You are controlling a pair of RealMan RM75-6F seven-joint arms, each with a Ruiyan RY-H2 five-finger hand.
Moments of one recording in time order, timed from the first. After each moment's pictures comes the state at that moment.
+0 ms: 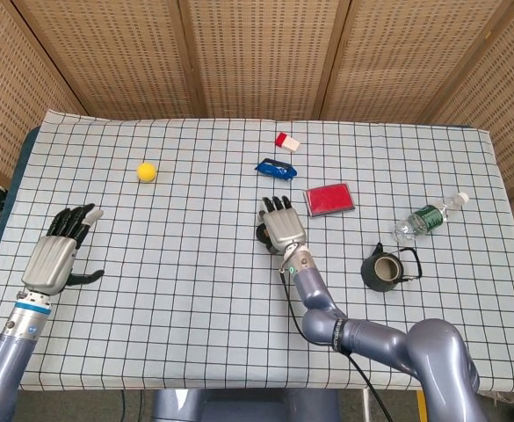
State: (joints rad) left arm -0.39 -1.24 -0.08 -1.61 1.38 1.29 0.06; right arm 1.07 -1.90 0.32 -1.04 -0.62 0.81 -0.64
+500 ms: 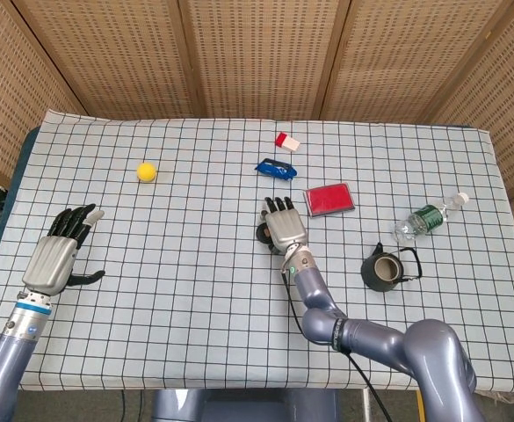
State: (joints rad) left arm -0.38 -1.24 -0.09 -1.61 1.38 1.28 0.05; right arm 1.07 -1.92 0.31 -1.00 -0.61 0.80 -0.64
